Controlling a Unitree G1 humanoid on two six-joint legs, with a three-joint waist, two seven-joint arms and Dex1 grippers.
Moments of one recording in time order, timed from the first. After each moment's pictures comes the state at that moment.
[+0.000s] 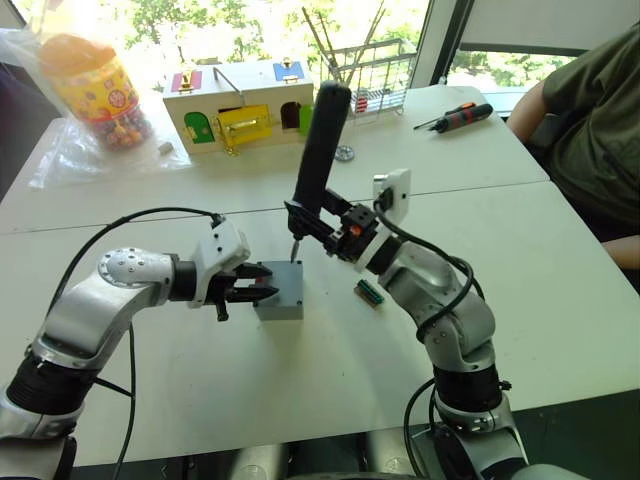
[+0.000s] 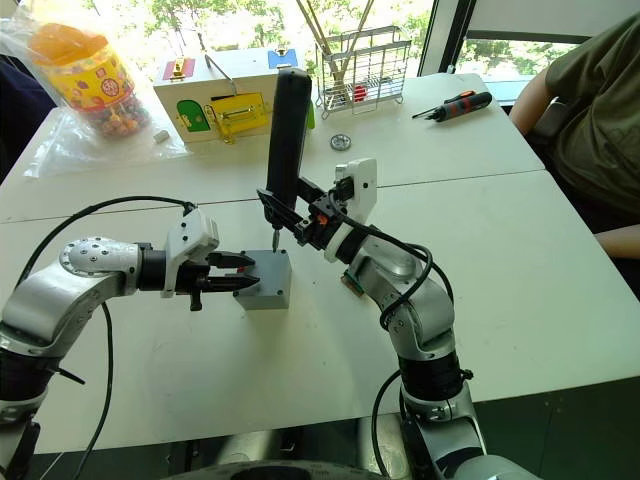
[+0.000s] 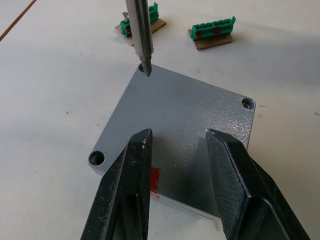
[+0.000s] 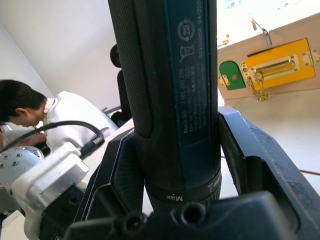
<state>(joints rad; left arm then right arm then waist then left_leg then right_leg) -0.36 0.85 -0.11 -0.36 -0.45 0.72 -1.00 -0.44 -0.05 0.12 -0.36 0.40 0.60 0.43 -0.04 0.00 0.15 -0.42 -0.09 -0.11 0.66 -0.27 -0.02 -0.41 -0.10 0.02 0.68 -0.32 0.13</state>
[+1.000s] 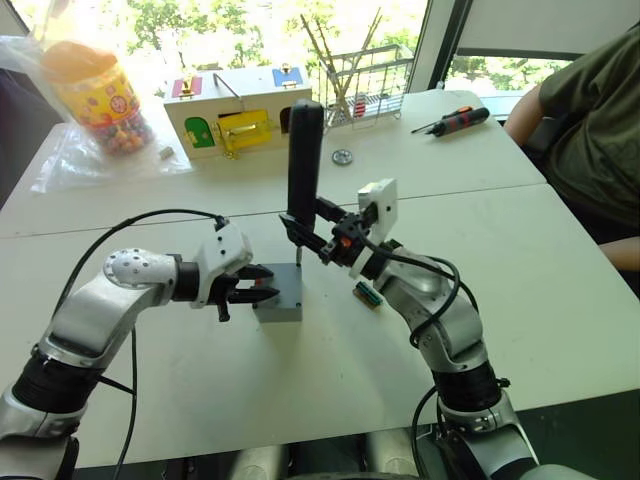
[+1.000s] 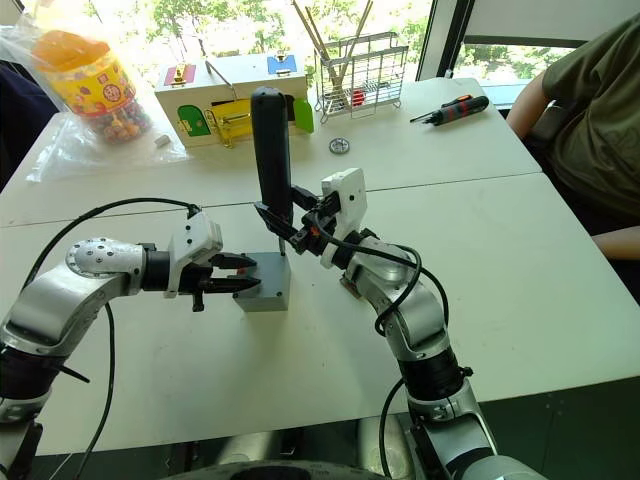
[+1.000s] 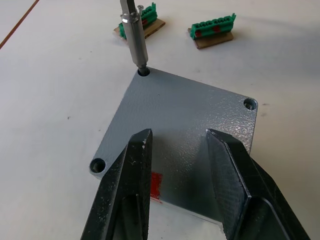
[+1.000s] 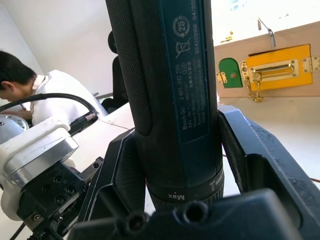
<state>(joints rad) -0.36 0.84 -0.14 -0.32 -0.41 0.67 -1.00 -0.43 -0.11 0.23 -0.29 0.30 0.44 0.48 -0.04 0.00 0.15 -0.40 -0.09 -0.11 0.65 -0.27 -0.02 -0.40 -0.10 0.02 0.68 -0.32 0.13</state>
